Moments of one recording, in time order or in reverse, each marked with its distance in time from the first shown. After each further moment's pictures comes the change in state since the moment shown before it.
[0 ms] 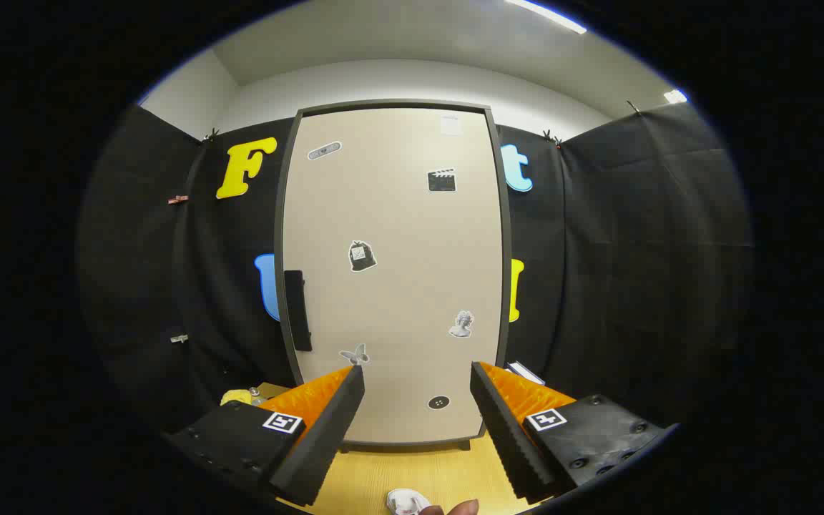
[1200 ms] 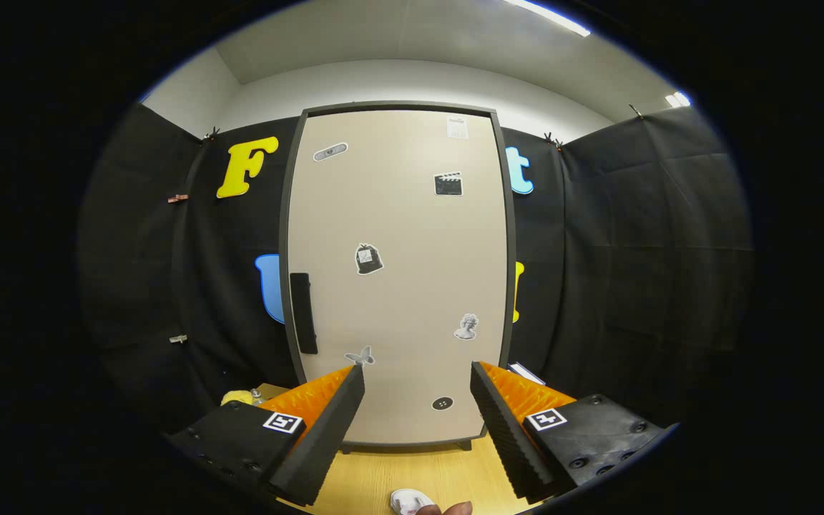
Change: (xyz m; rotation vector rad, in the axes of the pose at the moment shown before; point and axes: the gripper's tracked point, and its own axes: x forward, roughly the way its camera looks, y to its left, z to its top) arm 0.000 0.025 0.011 -0.010 -0.018 0.008
